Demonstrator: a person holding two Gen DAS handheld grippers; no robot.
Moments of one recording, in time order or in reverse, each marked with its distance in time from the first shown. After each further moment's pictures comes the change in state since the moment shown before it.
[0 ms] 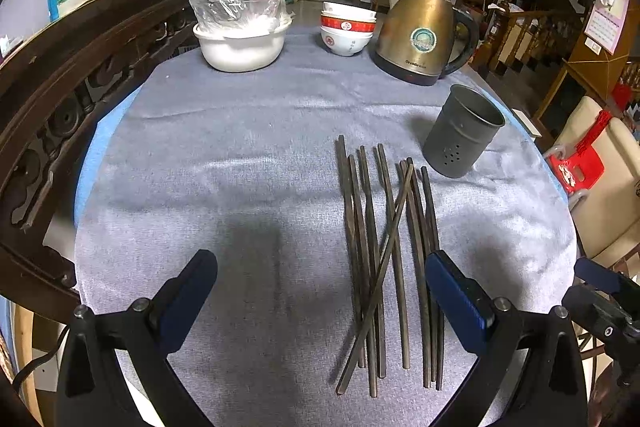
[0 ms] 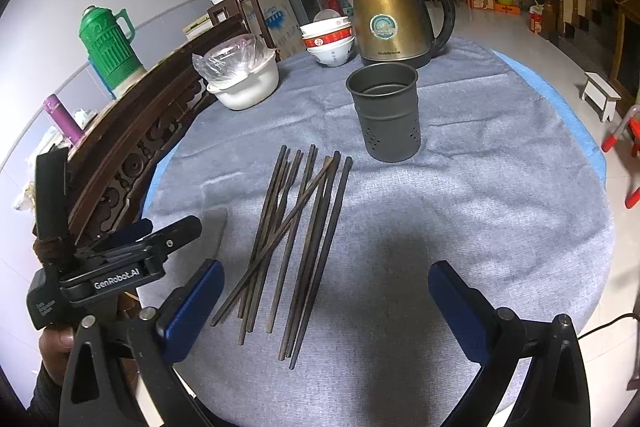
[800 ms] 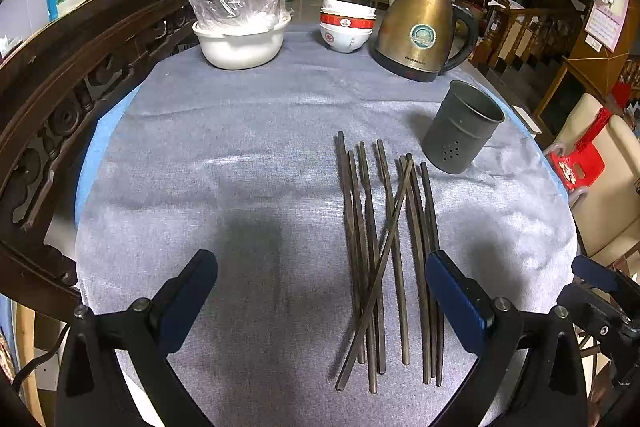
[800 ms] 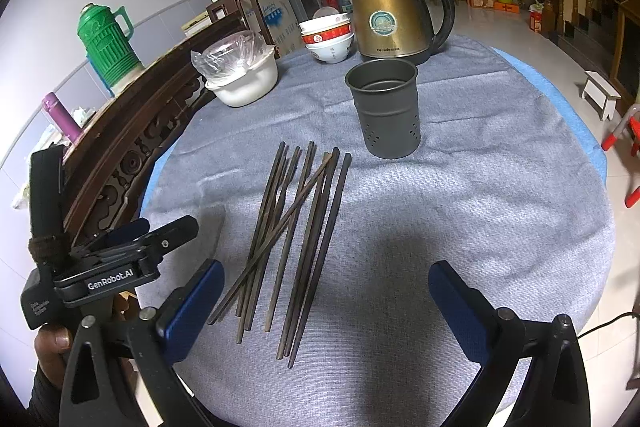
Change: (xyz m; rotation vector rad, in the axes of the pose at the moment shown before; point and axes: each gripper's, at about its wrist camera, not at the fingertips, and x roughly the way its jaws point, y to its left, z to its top) left arm -0.001 0.000 0.000 0.003 0.011 0.001; right arm 0.002 0.000 -0.001 -0.007 0.003 -0.004
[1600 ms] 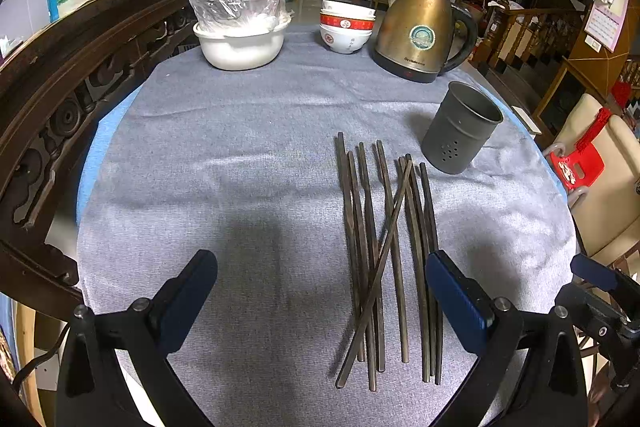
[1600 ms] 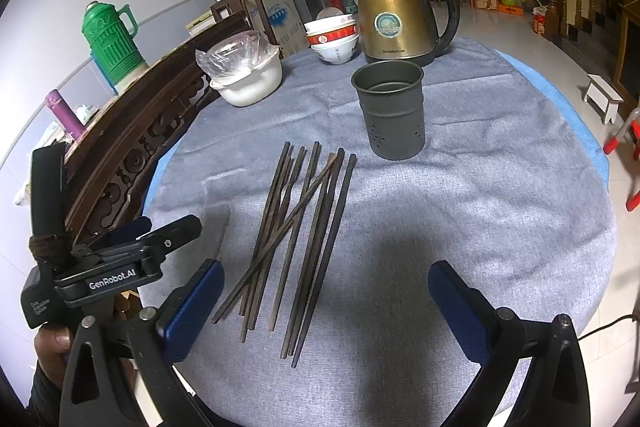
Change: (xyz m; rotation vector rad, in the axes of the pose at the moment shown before) left arm -0.002 0.000 -0.003 0.001 -0.004 -0.001; right arm -0.001 0.003 0.000 -0.011 -0.007 0.002
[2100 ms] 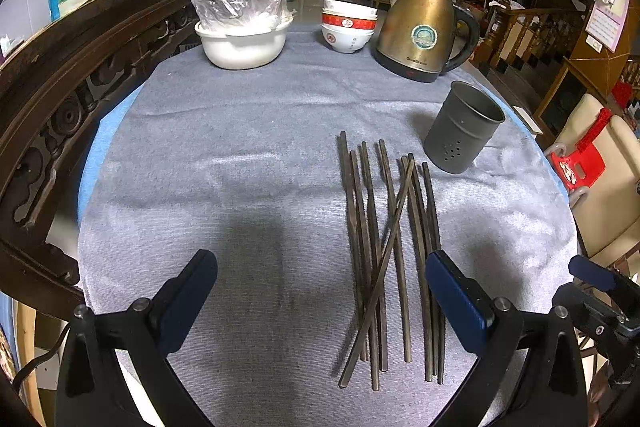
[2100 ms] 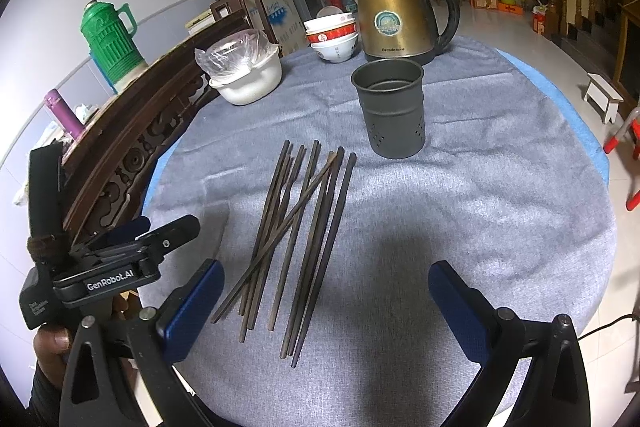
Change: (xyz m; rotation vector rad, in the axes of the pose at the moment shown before) left arm 0.001 0.003 0.000 -0.006 0.005 0.005; right arm 0.003 -0.003 0.000 0.004 0.017 0.001
